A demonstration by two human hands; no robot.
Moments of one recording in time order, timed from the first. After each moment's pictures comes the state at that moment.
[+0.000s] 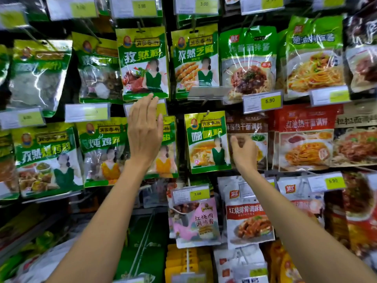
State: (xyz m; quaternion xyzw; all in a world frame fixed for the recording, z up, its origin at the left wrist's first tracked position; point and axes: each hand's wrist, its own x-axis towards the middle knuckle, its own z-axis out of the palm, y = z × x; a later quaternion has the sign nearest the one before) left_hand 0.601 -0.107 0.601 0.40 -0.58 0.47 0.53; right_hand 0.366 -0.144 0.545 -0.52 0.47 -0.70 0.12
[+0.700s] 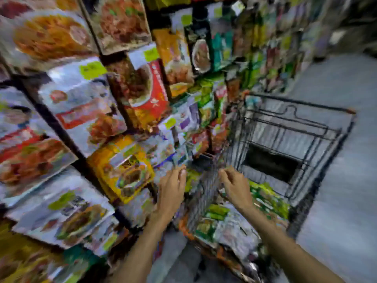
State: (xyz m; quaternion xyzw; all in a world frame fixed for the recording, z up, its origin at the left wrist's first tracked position) left_hand 0.169 0.031 0.210 0.28 -0.87 -0.27 0.30; right_hand 0.038 0.159 0.194 -0.29 0.81 -0.49 0.09
